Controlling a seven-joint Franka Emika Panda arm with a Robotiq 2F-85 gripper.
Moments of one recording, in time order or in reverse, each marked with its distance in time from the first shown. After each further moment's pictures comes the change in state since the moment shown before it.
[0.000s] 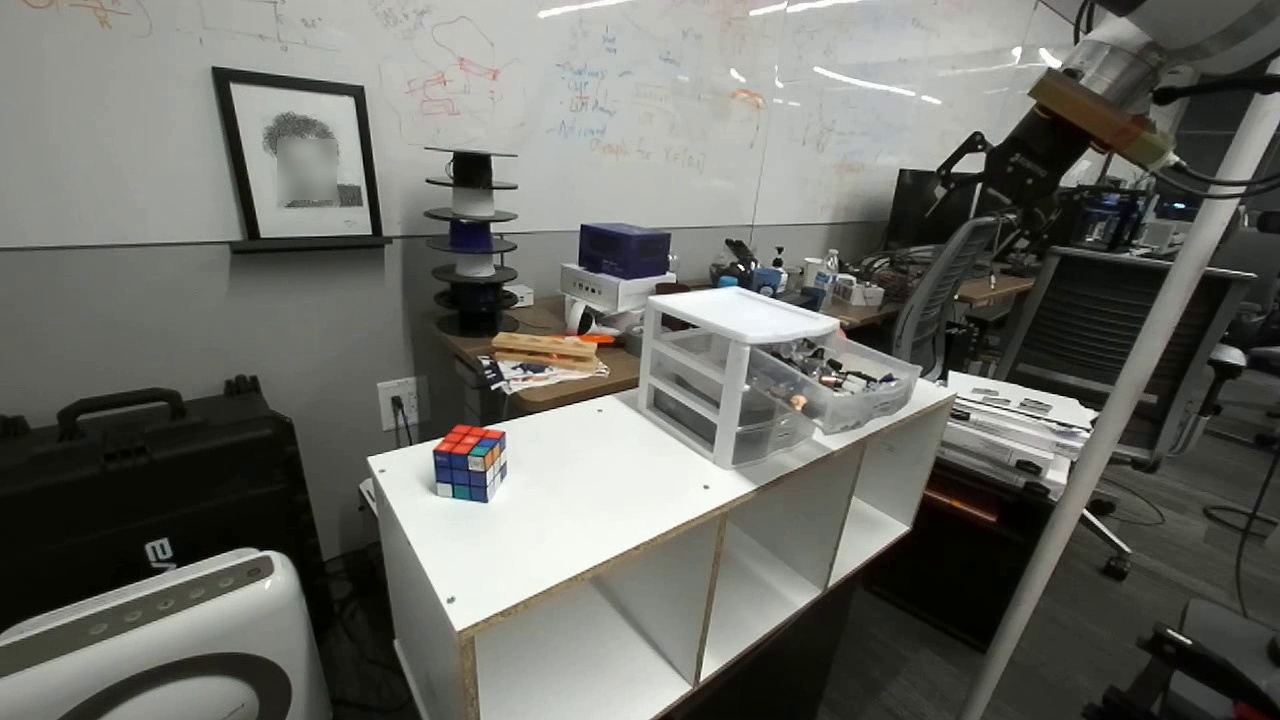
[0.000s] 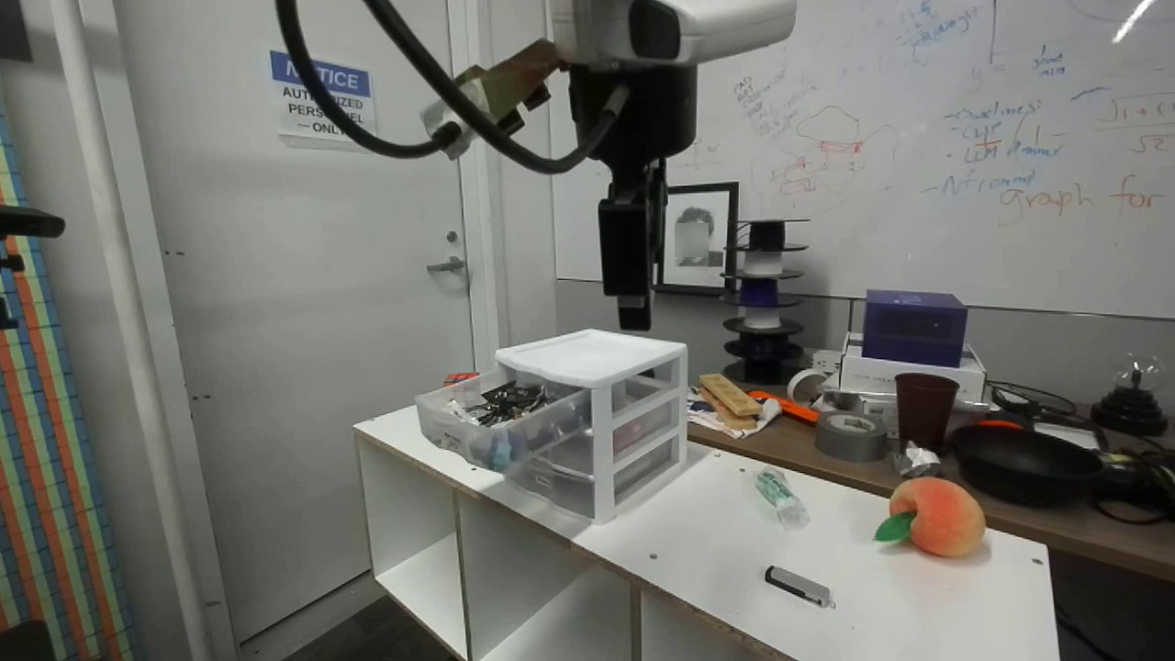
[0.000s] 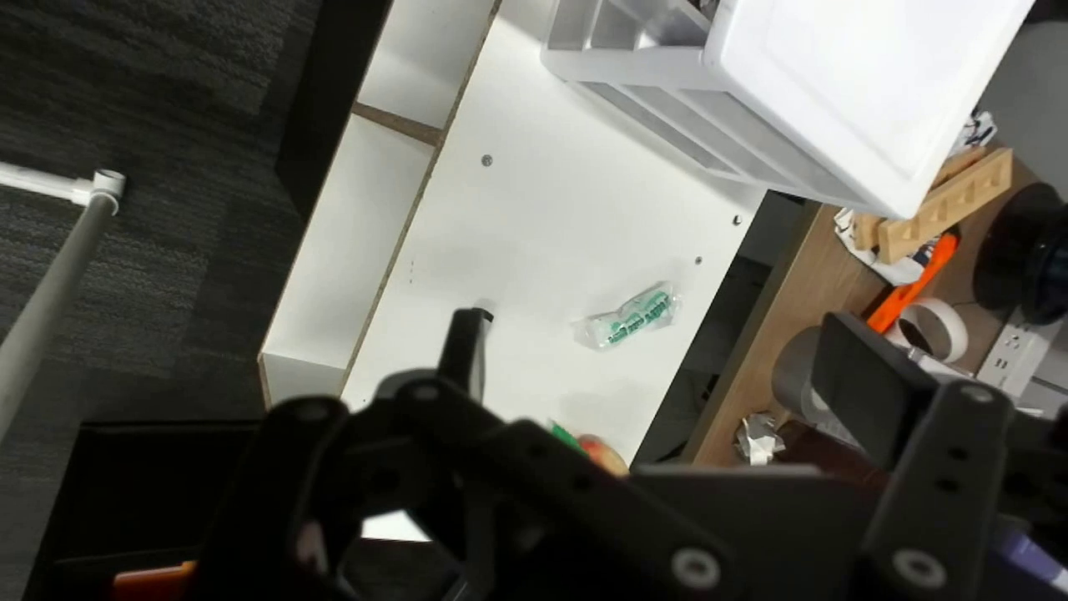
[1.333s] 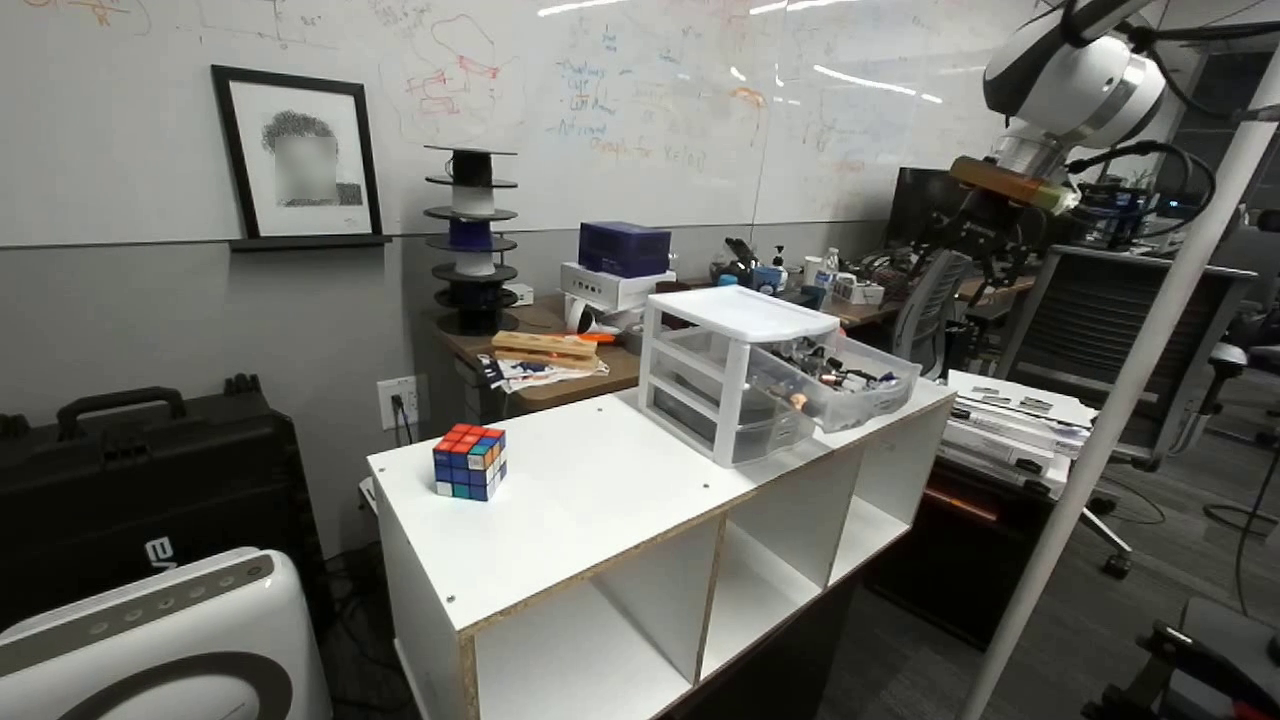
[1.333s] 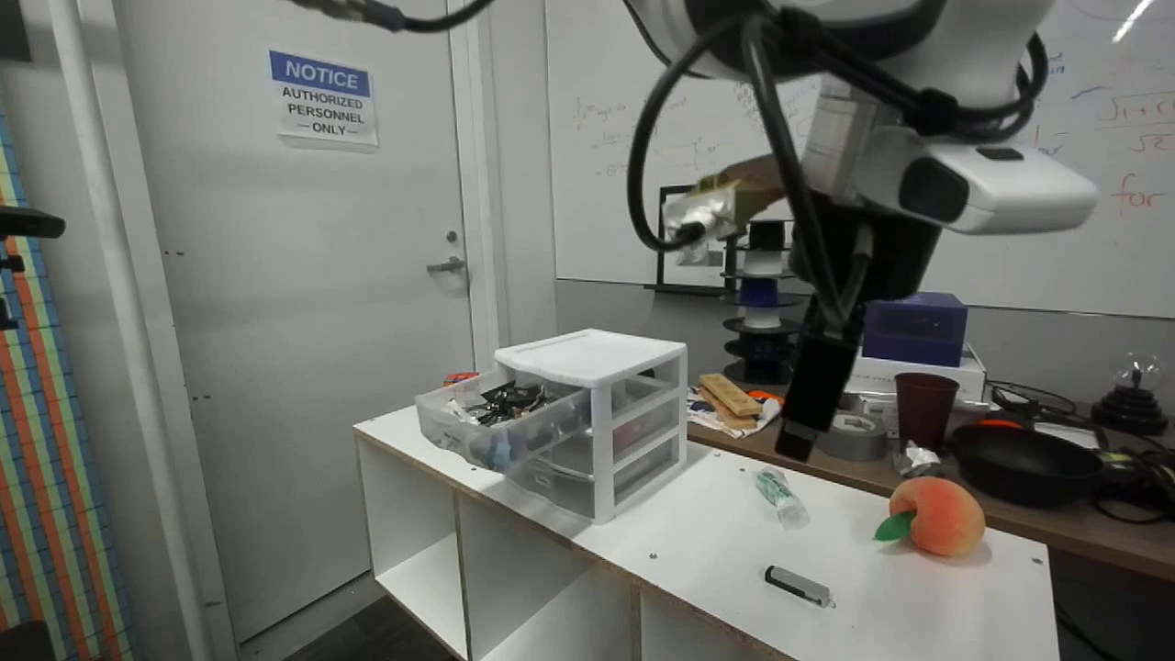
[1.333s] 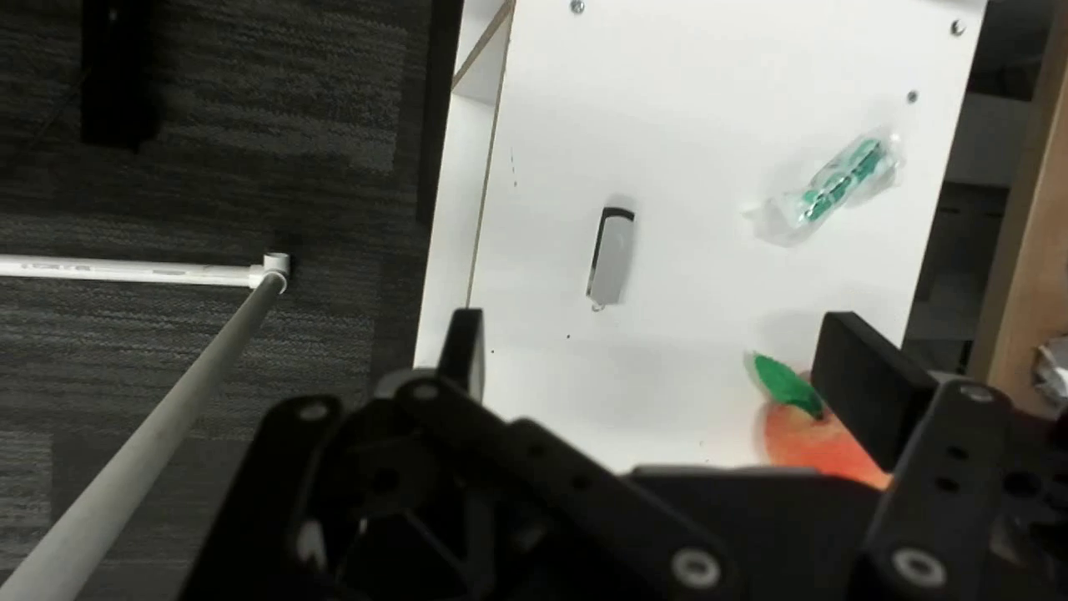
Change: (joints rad) arm -0.131 0.518 -0.033 0.503 0.027 -0.260 0.183
